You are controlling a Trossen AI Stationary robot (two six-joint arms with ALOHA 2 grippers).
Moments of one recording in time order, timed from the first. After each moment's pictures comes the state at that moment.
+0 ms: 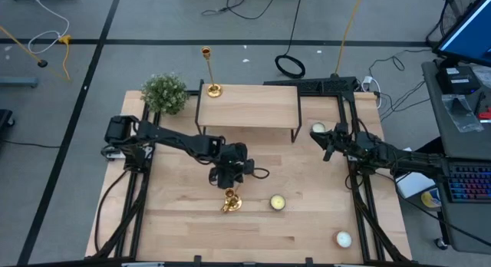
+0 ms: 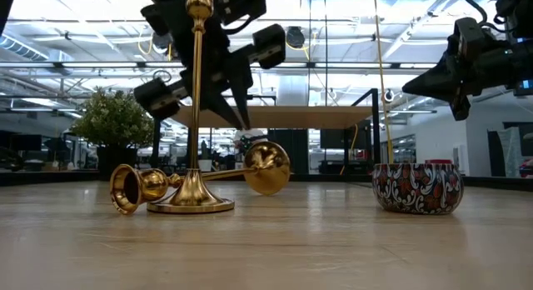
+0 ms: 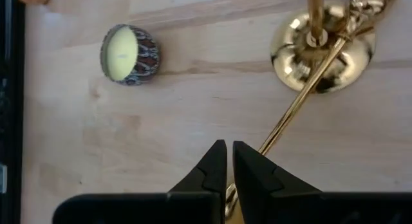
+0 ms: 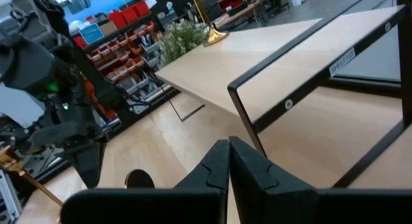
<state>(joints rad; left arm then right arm) -0.04 1.77 1.16 -0.39 0.31 1.49 -0.16 0.09 0.10 -0.11 0.26 0.51</state>
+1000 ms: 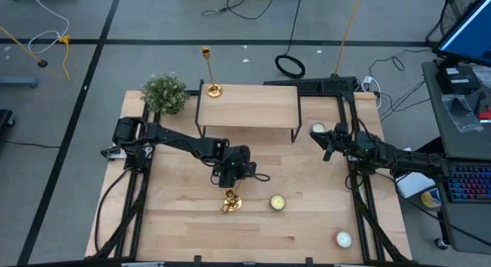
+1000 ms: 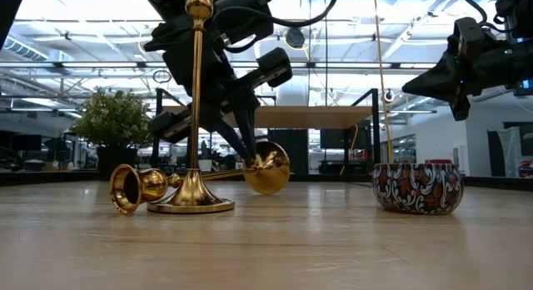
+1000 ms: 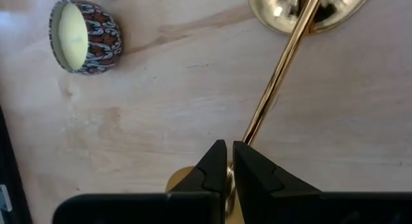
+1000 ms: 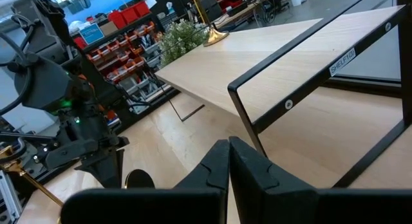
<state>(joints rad) -0.04 1.85 1.17 -0.35 0.21 1.68 -0.16 0.09 0.10 -0.11 0.26 0.51</state>
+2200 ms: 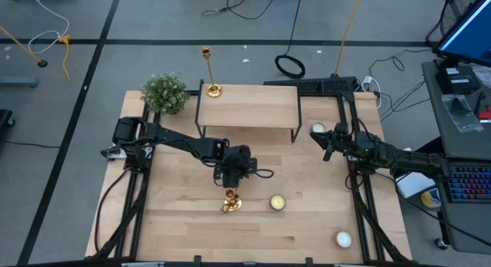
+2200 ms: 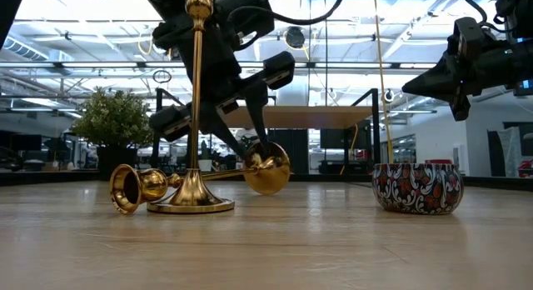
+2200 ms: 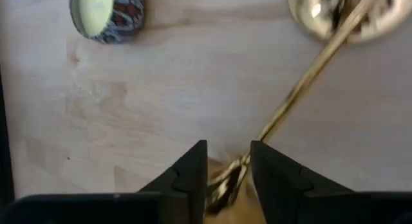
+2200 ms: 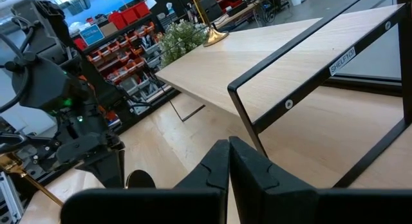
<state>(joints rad) -0.04 1.84 1.17 -0.33 0.18 1.50 -0.16 0.09 0.10 -0.11 0.26 0.52</state>
